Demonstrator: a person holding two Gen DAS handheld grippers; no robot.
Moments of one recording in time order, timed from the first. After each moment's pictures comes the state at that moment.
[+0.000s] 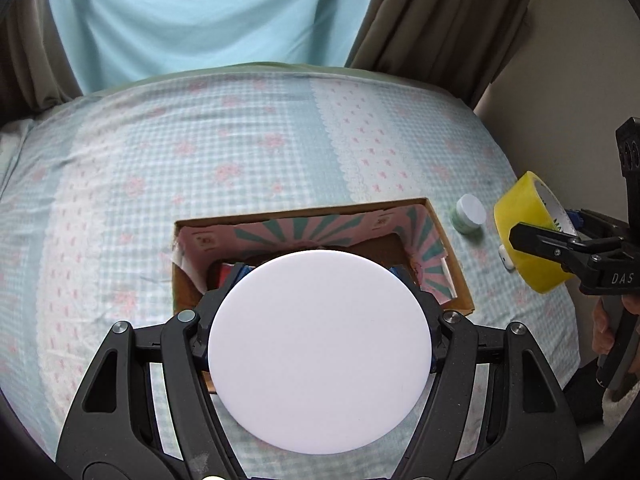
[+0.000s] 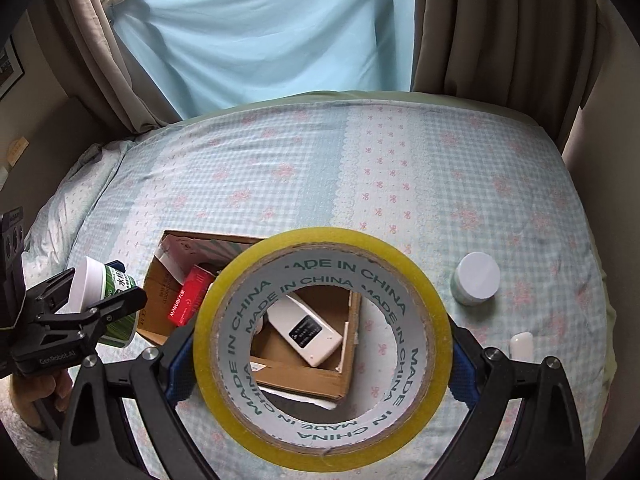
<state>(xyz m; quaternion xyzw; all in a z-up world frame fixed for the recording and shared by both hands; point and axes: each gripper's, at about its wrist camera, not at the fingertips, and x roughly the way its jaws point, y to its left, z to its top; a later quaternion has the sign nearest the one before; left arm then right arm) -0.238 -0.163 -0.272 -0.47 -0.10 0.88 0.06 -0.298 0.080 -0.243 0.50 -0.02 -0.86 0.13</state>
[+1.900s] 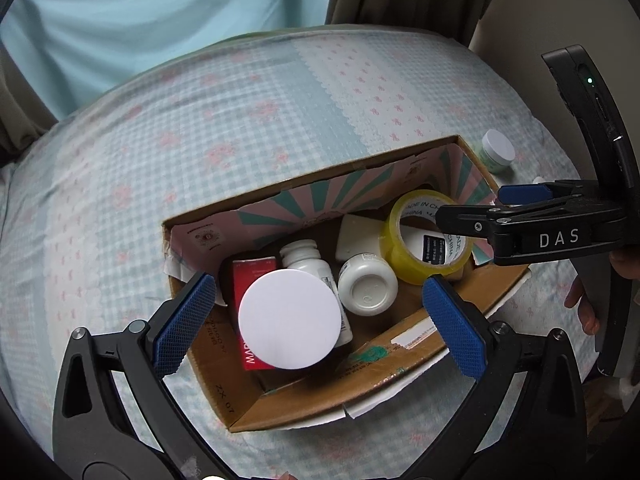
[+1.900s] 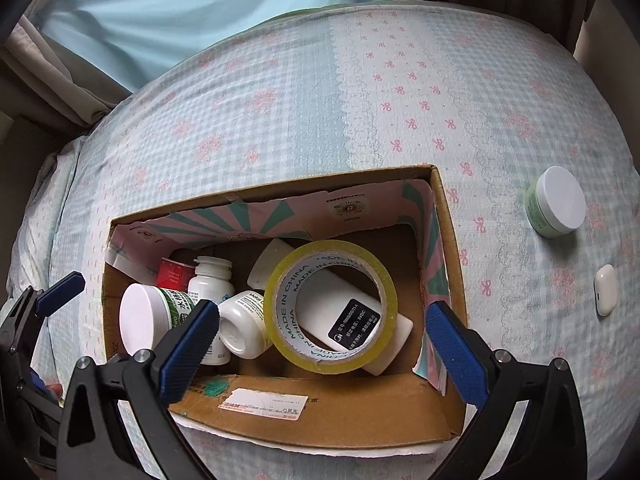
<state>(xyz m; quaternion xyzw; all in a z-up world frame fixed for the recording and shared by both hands) -0.260 -0.156 -0.325 -0.51 0.00 0.86 0.09 -0.345 0.038 -0.347 0.59 -0.08 -0.80 0.07</state>
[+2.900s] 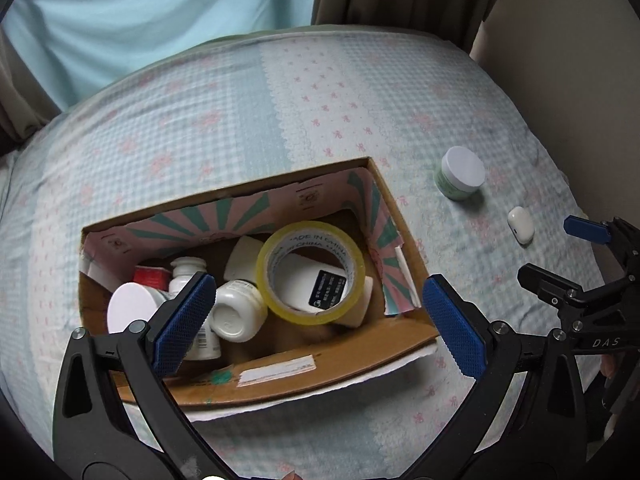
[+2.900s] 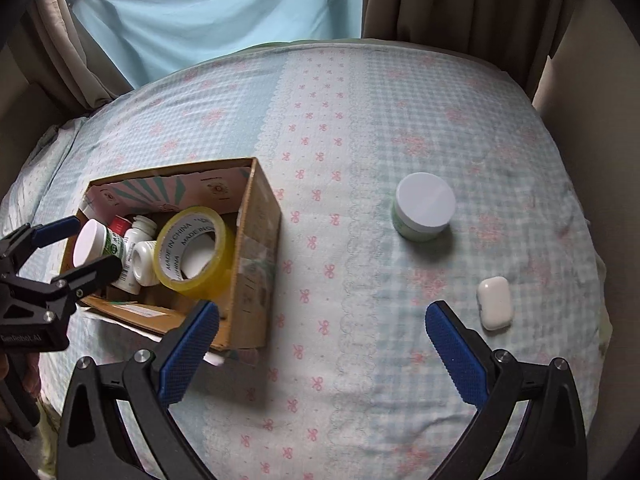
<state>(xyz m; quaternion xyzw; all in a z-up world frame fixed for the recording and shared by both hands) -0.287 -0.010 -0.310 -0.52 -0.02 0.85 0.05 -0.274 0.193 -0.320 0.53 0.02 -0.84 0.05</state>
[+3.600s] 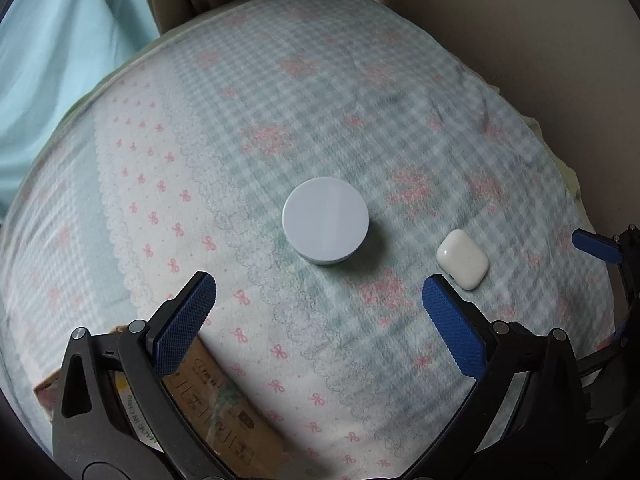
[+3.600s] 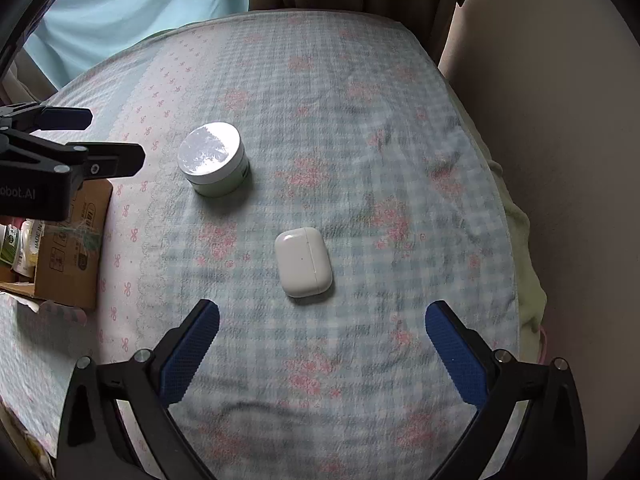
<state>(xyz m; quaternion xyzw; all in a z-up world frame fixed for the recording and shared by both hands) -0.413 0.191 -0.352 -0.57 0.10 0.80 0.17 -0.274 0.342 -0.364 0.56 0.02 -0.83 -0.05</state>
